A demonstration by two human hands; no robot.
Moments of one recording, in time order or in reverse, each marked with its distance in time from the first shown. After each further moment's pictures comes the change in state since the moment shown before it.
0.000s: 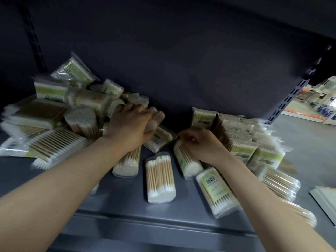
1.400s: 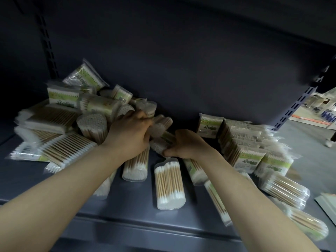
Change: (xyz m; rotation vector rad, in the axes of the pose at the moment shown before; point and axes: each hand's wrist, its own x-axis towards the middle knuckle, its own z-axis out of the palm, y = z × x) left_hand -0.018 -0.022 0.000 -0.203 0.189 0.058; right_hand 0.034 -0.048 0.021 -0.222 -0.213 0.105
